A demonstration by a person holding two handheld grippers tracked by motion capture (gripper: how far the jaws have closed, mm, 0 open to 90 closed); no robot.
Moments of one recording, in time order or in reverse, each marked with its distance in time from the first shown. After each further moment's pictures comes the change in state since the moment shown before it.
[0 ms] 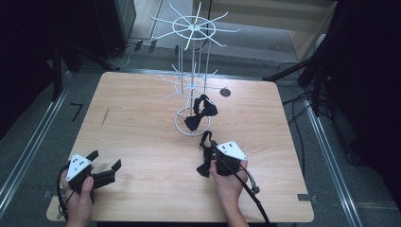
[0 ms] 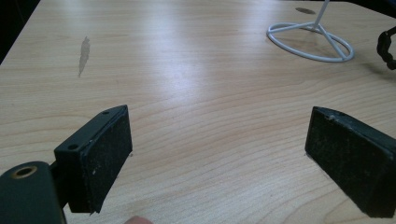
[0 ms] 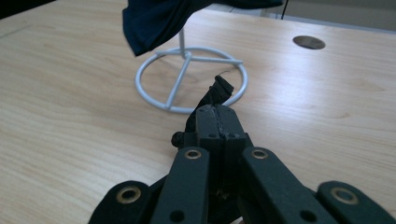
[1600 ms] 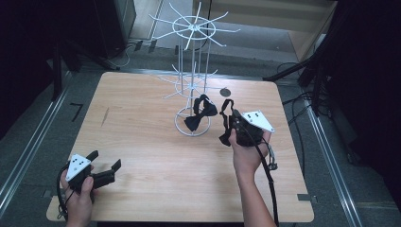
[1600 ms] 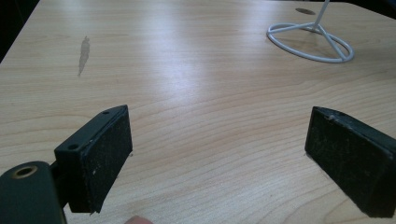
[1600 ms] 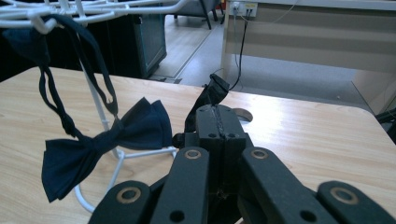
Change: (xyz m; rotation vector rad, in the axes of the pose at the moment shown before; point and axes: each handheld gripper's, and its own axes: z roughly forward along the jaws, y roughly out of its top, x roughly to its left) left arm 0.001 0.000 0.000 0.000 -0.006 -0.004; right arm -0.055 0.087 -0.009 -0.129 -0.116 0.042
